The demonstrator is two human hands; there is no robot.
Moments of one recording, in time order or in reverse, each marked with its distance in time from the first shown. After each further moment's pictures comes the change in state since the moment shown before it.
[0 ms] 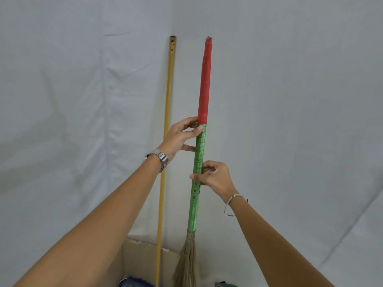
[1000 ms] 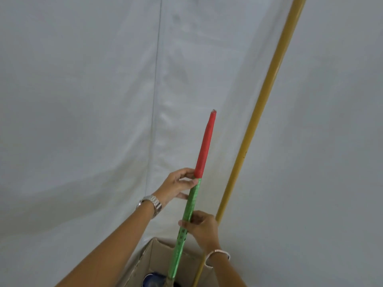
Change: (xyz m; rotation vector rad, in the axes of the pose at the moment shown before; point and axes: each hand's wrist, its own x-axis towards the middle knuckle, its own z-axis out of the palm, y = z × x) left_hand 0.037 -0.303 -0.297 -0.090 0.023 -0.451; right_hand 0.153 0.235 0.312 -0.085 -0.038 0.419
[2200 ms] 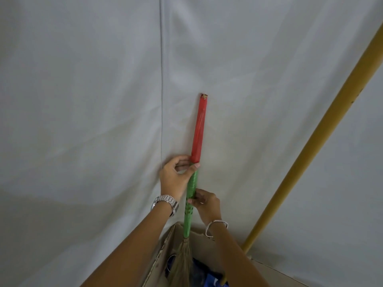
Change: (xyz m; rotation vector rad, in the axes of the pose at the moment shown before) left_hand 0.078 -0.180 -0.080 0.076 0.602 0.047; right_hand 0.153 0.133 0.121 -0.127 -0.065 -0.049
